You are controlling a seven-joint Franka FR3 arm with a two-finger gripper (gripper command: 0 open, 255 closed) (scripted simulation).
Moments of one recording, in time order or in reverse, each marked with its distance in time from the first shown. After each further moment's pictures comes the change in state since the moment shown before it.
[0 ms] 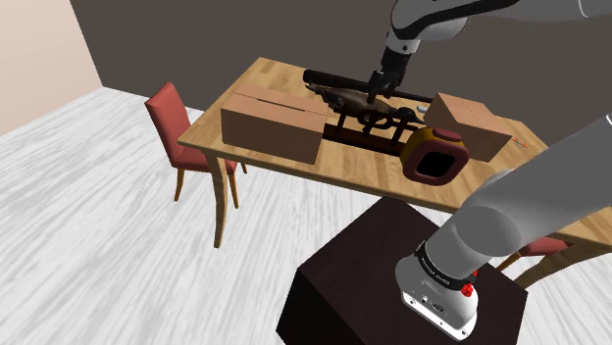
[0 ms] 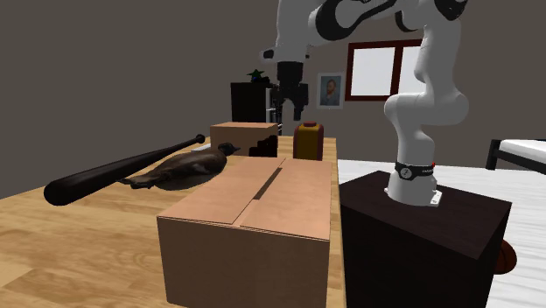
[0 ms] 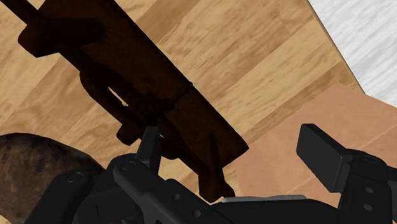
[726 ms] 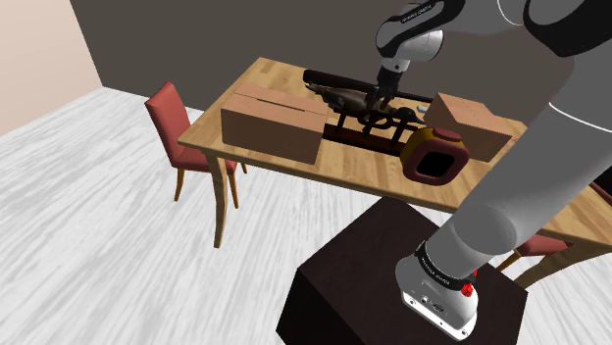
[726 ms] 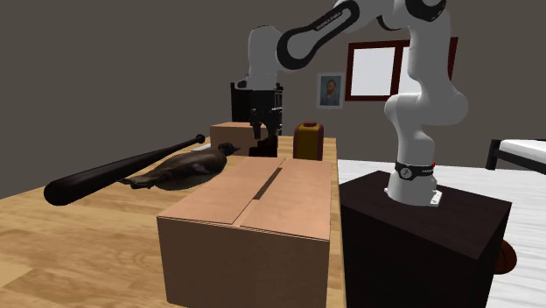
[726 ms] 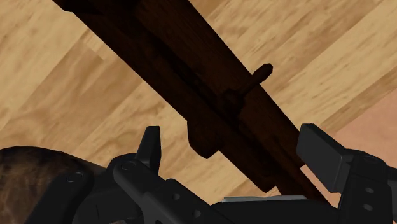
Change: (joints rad) arm -0.042 0.321 -0.103 0.146 0.157 0.118 -0.203
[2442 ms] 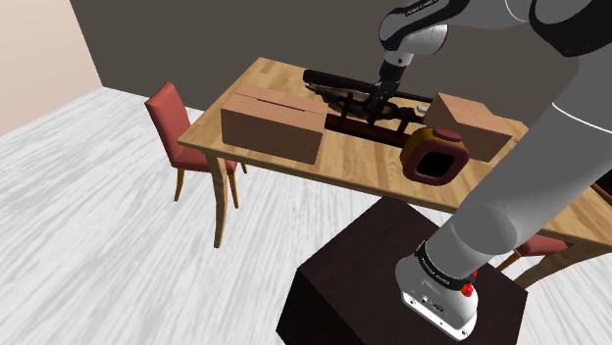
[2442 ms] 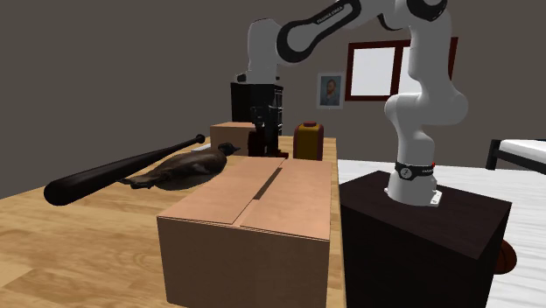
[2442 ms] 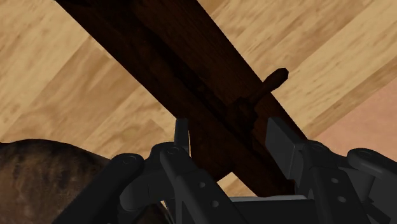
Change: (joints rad) arm 0.000 -0.021 -0.002 0.028 -0.011 -0.048 0.004
